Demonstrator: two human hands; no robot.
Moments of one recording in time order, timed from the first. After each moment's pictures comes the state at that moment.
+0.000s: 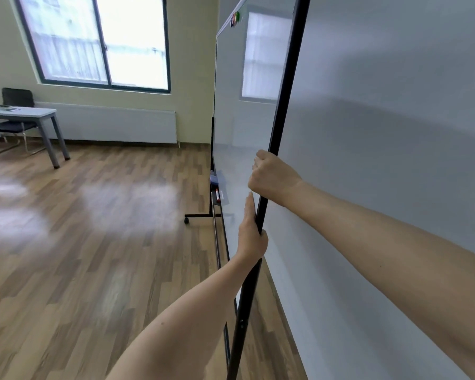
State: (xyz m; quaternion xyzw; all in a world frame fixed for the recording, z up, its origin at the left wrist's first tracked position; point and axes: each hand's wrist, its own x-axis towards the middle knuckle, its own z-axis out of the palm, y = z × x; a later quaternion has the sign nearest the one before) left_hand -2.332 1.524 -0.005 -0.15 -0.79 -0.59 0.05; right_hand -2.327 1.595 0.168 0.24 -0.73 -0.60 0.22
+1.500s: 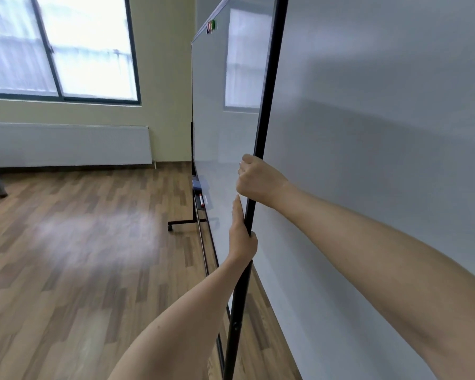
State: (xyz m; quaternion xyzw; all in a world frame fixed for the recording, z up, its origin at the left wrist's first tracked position) left_hand -3.068 1.552 -0.005 -0.14 -0.79 -0.59 0.05; right_hand -3.059 1.611 0.172 0.21 -0.76 -0.58 0.19
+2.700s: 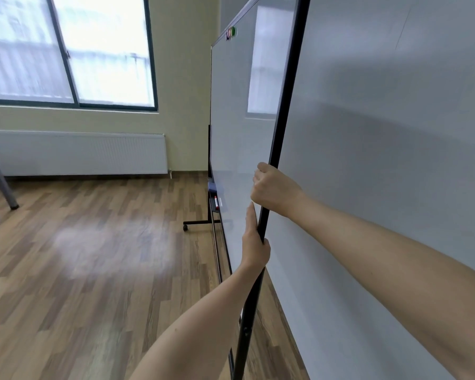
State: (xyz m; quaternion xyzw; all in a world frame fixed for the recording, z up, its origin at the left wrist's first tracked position) left_hand -3.414 1.560 0.001 -0.13 -0.79 -0.60 0.04; right_hand -3.408 1.624 0.170 0.23 -0.75 -0.60 0.15
